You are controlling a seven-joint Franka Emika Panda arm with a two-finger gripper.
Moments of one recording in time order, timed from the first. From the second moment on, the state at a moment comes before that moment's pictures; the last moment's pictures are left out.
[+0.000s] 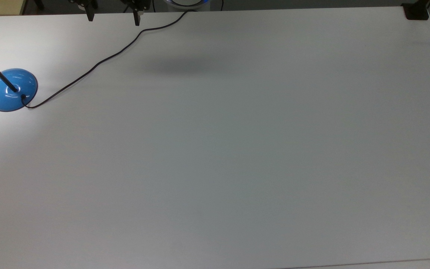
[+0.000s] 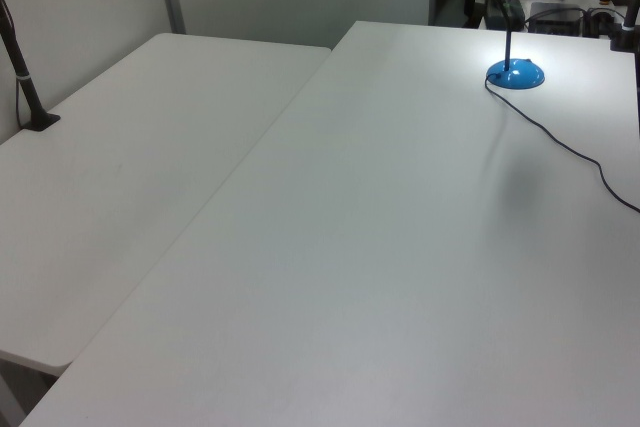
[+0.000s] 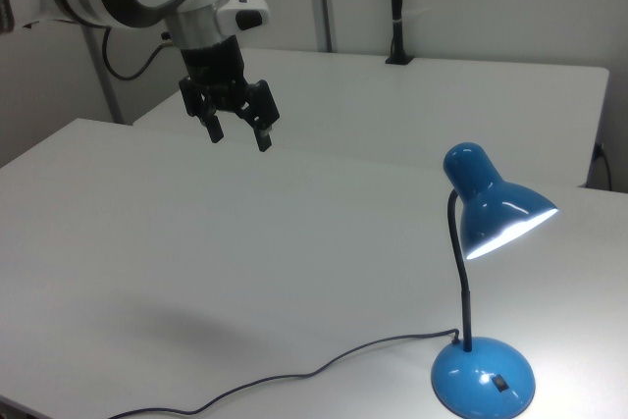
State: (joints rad) arm -0.11 -0.02 -0.02 -1.67 -0.06 1.73 -0.09
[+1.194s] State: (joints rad) arm -0.25 -0.04 -0.23 -1.65 -0.11 1.51 -0.87
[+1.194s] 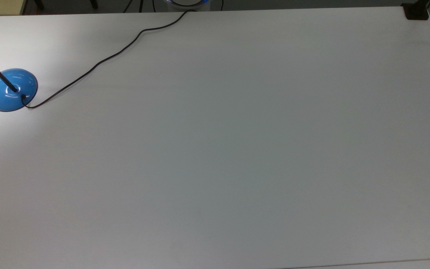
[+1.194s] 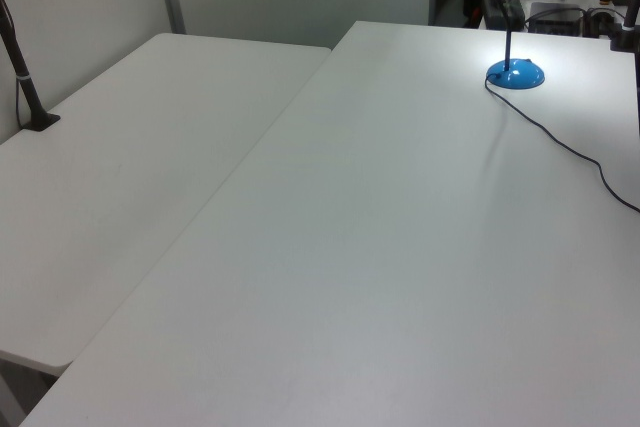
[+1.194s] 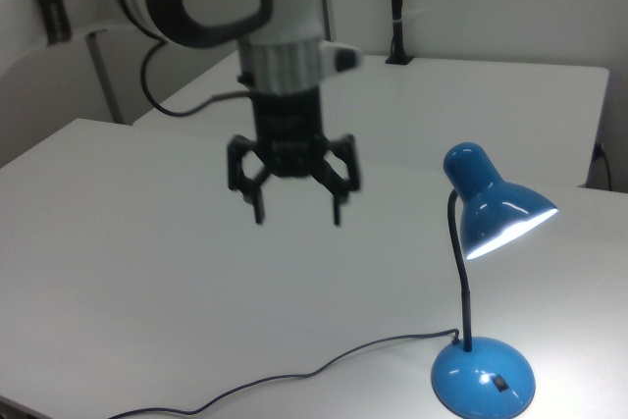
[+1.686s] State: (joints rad) arm -0.31 -0.02 -0.67 -1.85 0.23 1.82 -1.27
